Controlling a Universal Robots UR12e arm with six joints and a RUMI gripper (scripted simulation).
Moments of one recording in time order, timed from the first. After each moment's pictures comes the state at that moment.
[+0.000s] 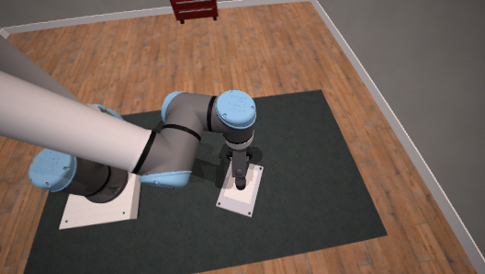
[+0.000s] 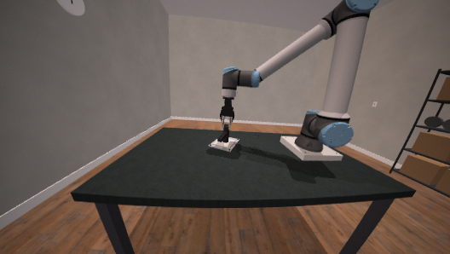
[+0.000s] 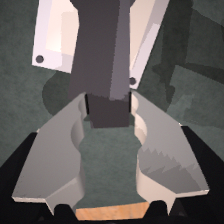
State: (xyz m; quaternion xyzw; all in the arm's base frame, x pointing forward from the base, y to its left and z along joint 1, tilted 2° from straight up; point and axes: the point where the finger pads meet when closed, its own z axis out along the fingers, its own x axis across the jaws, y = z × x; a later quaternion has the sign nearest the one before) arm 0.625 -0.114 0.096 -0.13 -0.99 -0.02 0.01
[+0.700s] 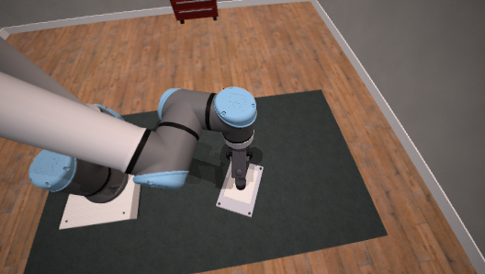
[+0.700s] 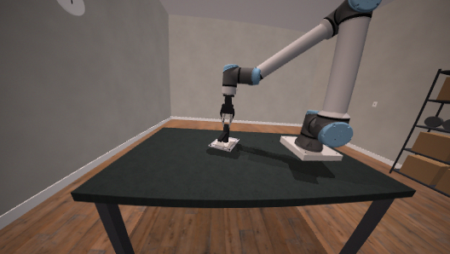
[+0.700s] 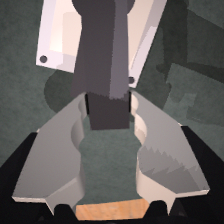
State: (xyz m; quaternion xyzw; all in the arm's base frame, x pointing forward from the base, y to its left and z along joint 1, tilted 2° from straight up) arm 0.624 -0.119 0.111 -0.13 -0.99 -0.02 0.01
